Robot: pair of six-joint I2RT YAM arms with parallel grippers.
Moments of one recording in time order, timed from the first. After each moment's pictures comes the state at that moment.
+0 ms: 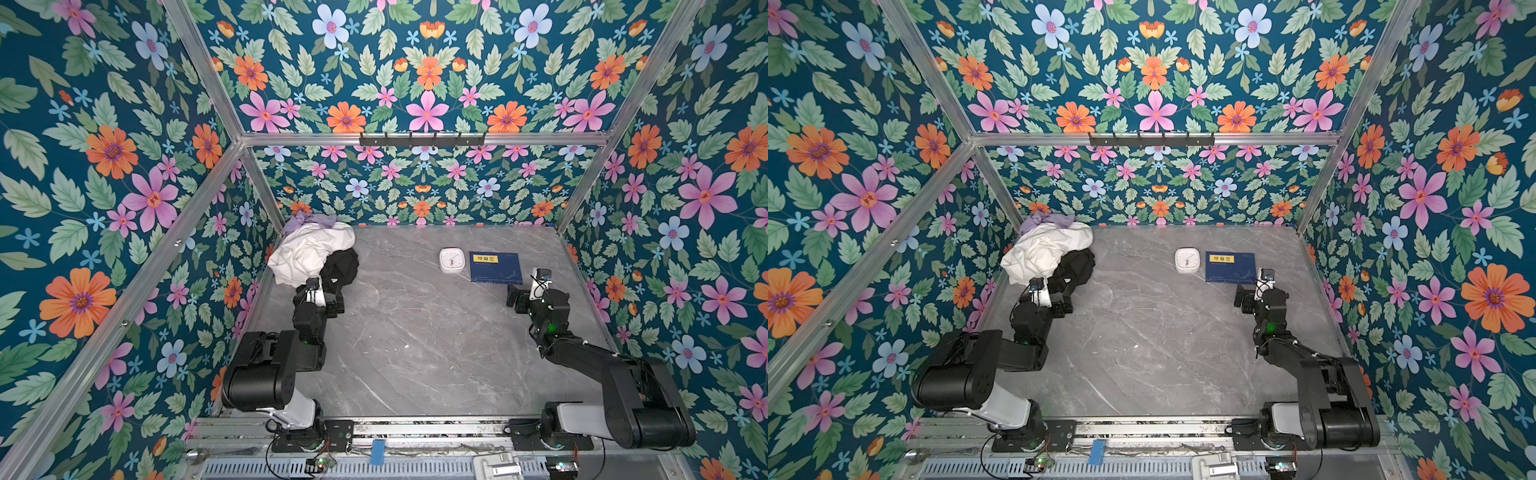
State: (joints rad) left arm -0.04 1.50 0.29 1.07 -0.08 0.03; right arm 0.04 1.27 0.40 0.57 0.05 0.06
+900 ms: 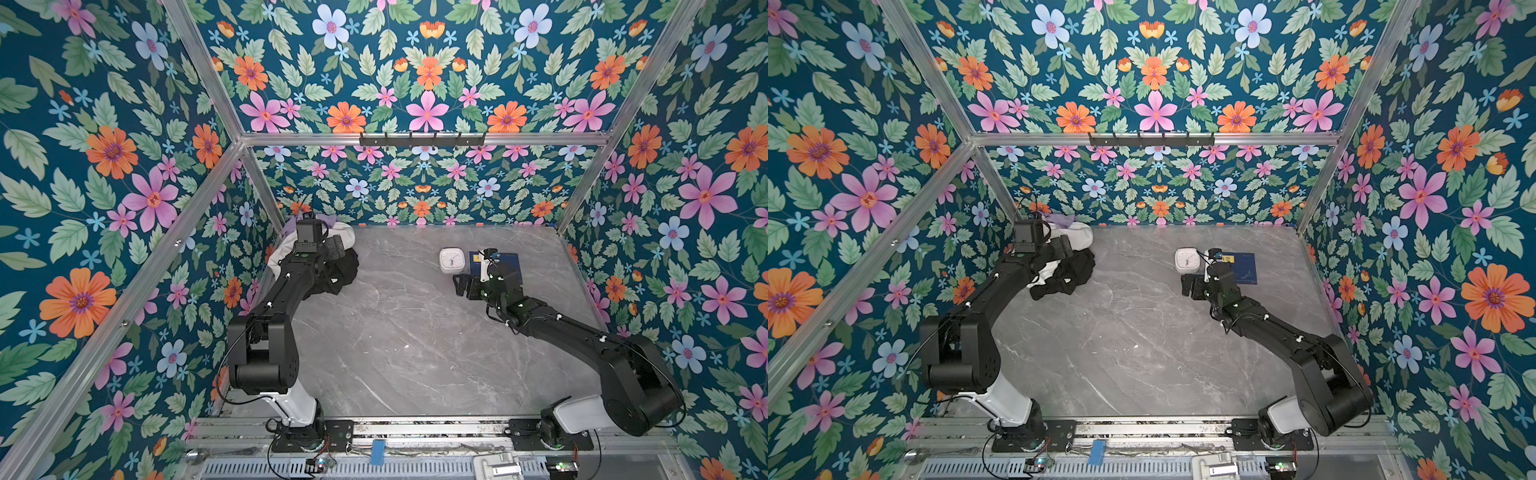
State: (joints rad) left arm -0.06 1.68 1.32 -0.29 -0.08 -0.23; right arm 0.45 1.47 0.83 0.12 0.03 0.42
